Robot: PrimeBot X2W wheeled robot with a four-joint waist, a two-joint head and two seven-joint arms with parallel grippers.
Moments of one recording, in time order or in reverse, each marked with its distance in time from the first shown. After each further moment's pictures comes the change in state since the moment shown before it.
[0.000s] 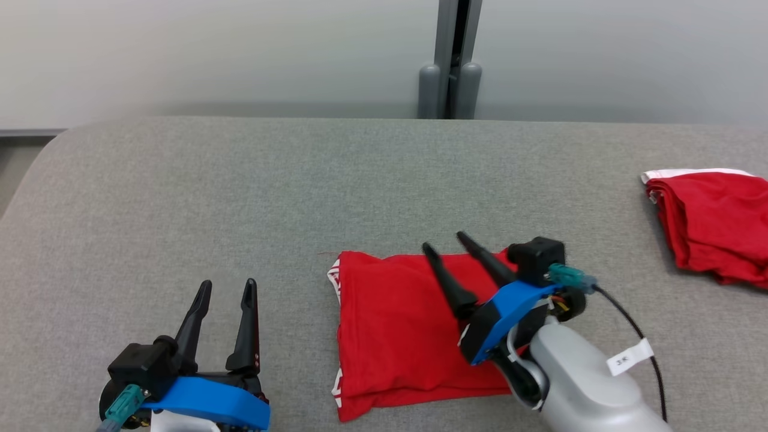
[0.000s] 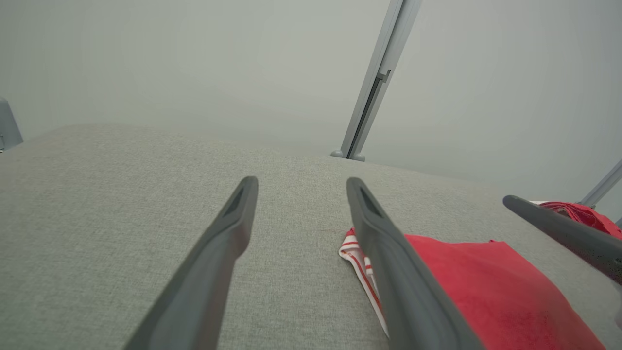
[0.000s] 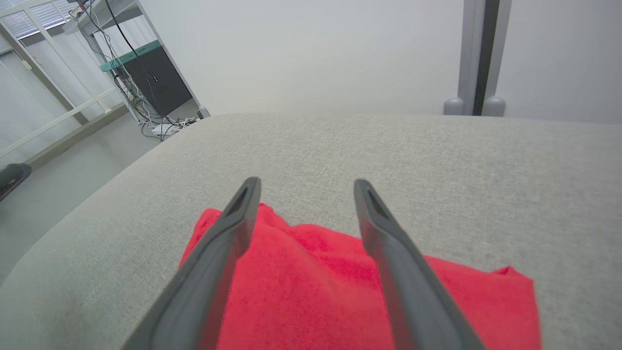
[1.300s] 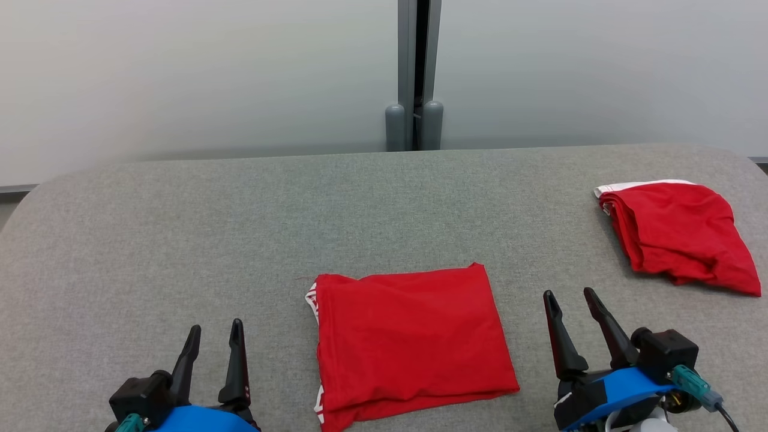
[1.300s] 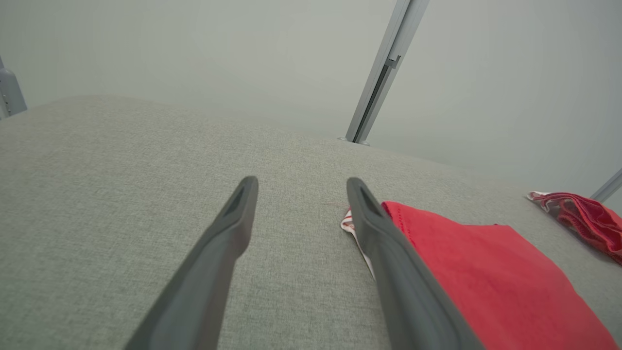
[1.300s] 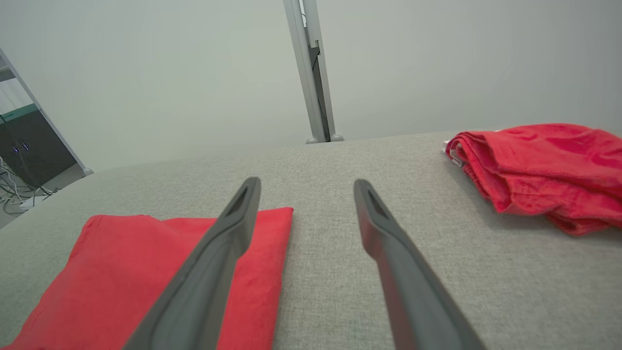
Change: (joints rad) left arm 0.059 -0.101 0.125 0.174 0.058 -0.072 -0.022; right arm 0.467 -0.002 -0.524 -0.414 -0.355 0.000 -0.005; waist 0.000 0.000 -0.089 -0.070
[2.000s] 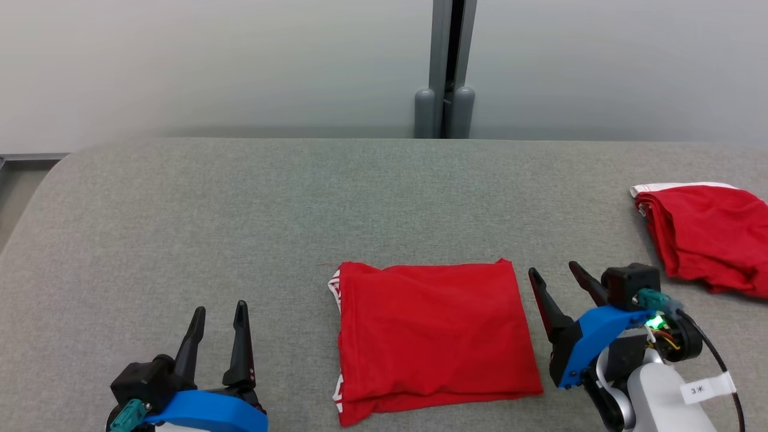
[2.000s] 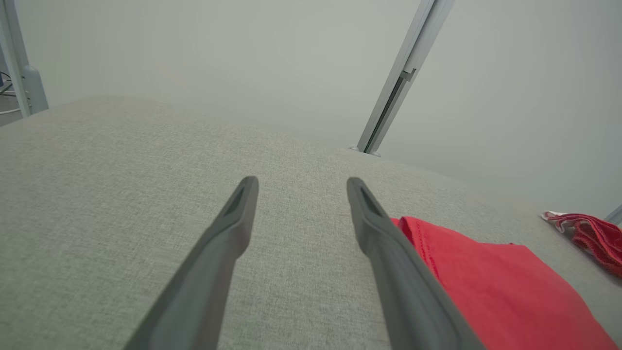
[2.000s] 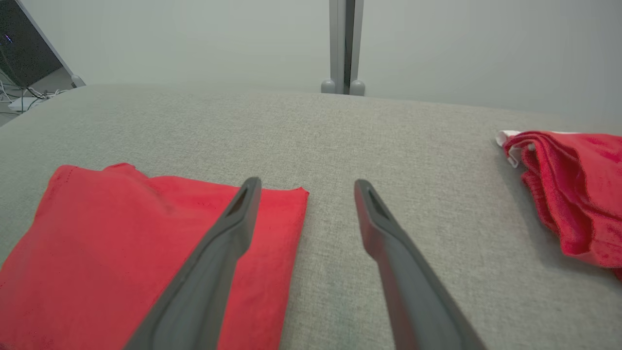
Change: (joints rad) left arm -0.033 -0.031 0.022 0.002 0.016 -0.026 0.000; right arm -0.140 0.001 -0.027 0.019 -0.118 0.000 0.328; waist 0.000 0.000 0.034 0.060
